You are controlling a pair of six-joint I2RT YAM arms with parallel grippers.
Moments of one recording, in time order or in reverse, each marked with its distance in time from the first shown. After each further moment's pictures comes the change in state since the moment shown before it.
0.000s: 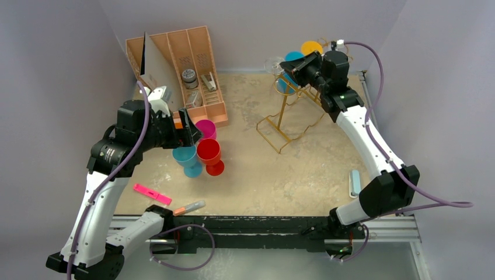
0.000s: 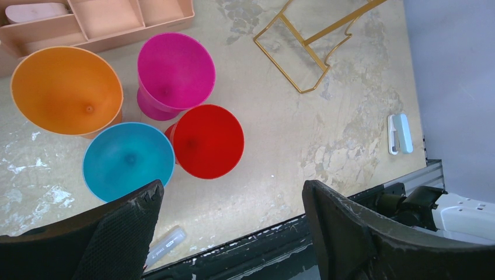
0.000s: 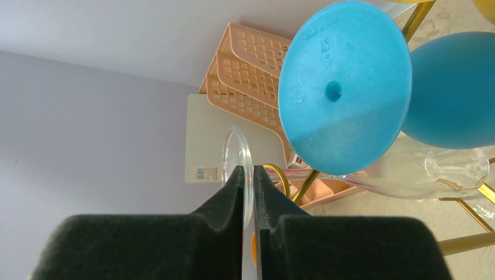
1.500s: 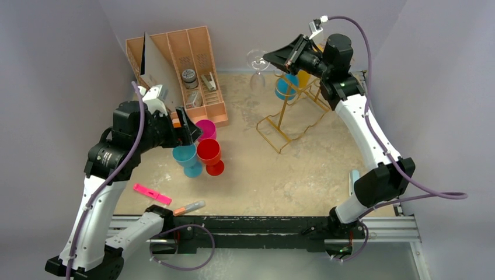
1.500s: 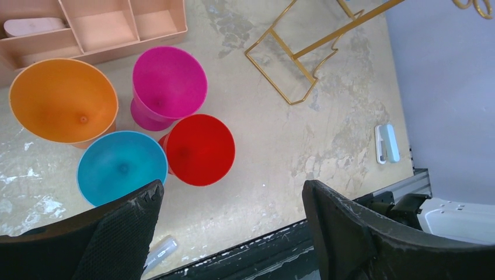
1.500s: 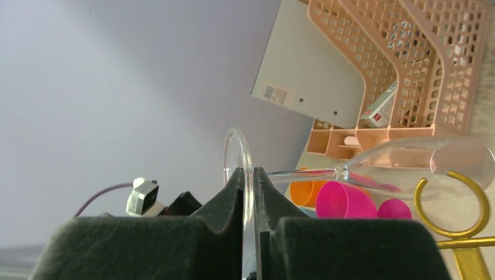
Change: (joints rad) left arm 0.000 -0.020 0.001 0.029 0.000 -0.028; right arm 0.006 0.099 0.209 0.057 -0.437 -0.070
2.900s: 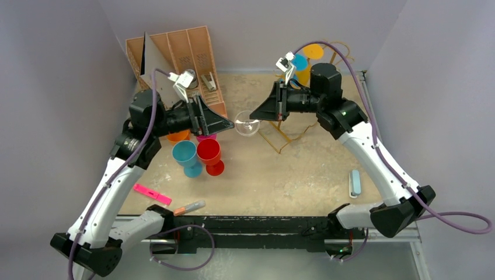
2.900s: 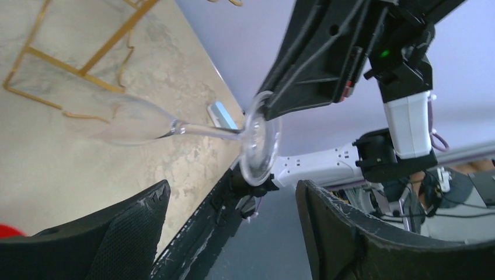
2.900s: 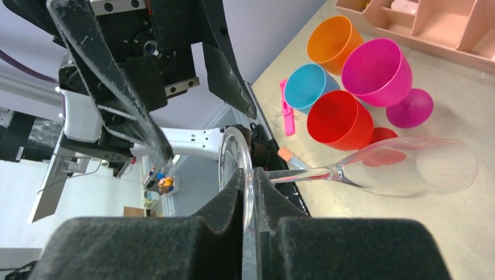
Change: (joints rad) left arm -0.051 0.073 -0.155 0.604 0.536 -0.313; right arm 0.225 -0.253 -0.173 -0.330 -0.217 -0.463
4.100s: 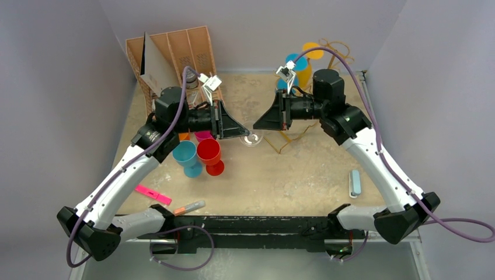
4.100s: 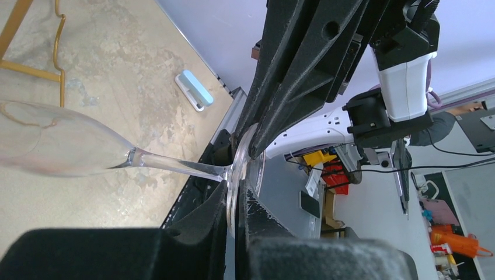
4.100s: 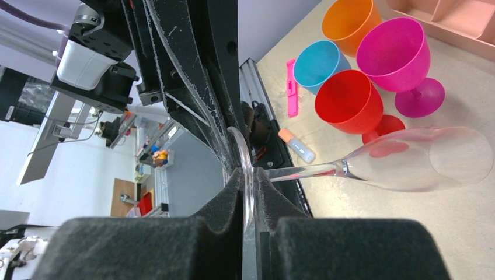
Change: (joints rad) left arm -0.195 0.137 0.005 0.114 0.047 0.030; right arm 0.006 -0.057 -0.068 -0.037 -0.077 -0.097
